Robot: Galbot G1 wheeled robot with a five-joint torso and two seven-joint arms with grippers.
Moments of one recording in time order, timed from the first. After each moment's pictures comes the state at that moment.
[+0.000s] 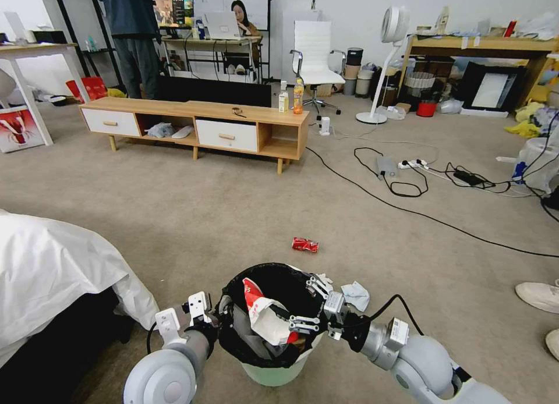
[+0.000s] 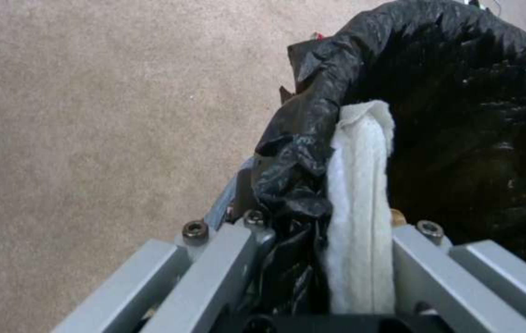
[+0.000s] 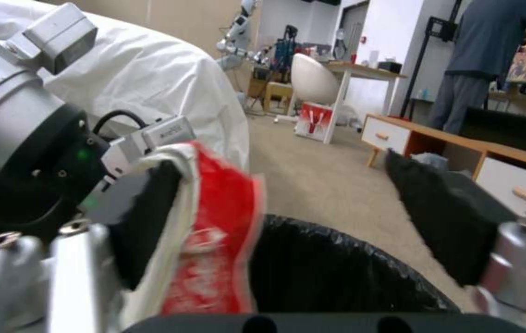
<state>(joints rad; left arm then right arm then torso) 1.33 -1.35 -0.38 -2.20 -0.95 0.71 -0.60 -1.10 0.89 0.07 1.91 0.49 0.25 -0.51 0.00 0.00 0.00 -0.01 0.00</state>
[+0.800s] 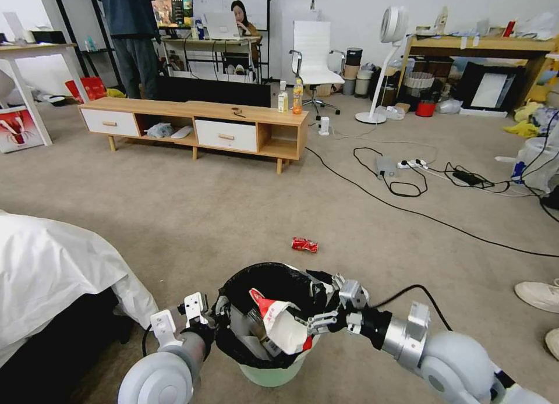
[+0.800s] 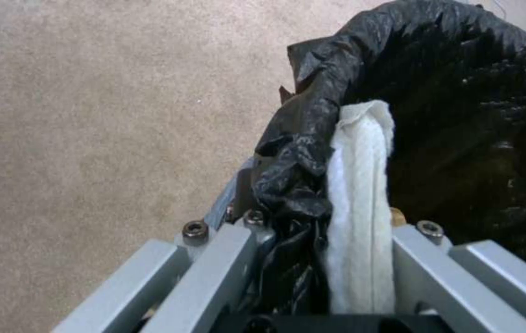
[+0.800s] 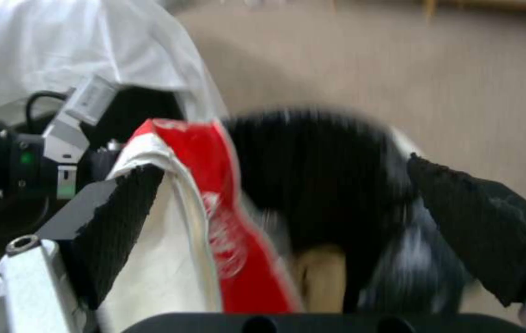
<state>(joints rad) 1.35 -1.35 -0.39 -2.22 -0.93 0.71 -0.60 -1.16 0.83 0.25 2.20 0.88 -0.56 -0.18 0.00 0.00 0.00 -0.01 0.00</state>
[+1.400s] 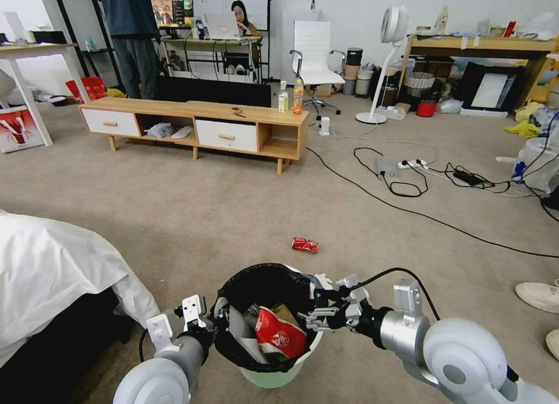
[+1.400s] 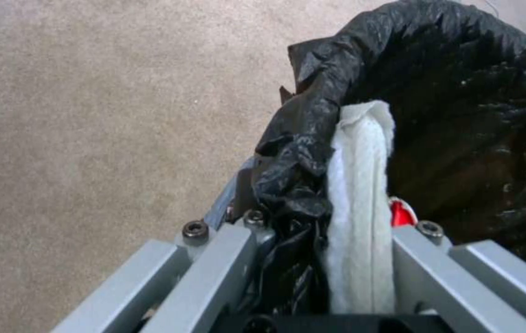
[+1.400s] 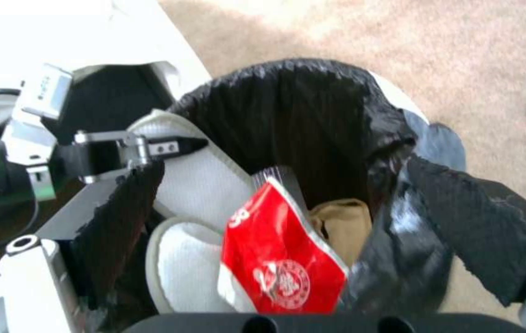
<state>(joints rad) 1.38 -1.35 -0.39 -2.24 -0.92 0.70 -0.58 -1.14 0.86 0.26 2.24 1.00 -0.71 -0.03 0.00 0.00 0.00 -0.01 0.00</state>
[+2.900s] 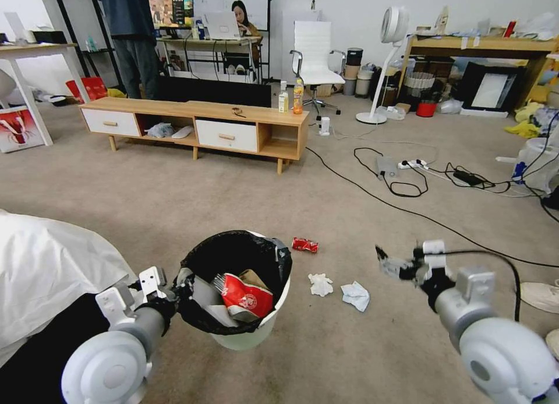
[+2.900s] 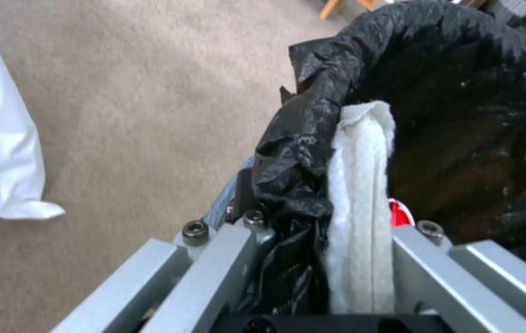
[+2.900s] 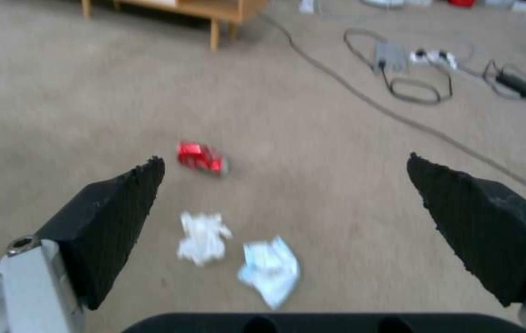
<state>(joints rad) 1.28 -1.29 -0.59 -2.27 -1.09 0.73 -0.65 -1.29 0.94 0.53 2.22 0.66 -0.58 0.32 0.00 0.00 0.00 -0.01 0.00</state>
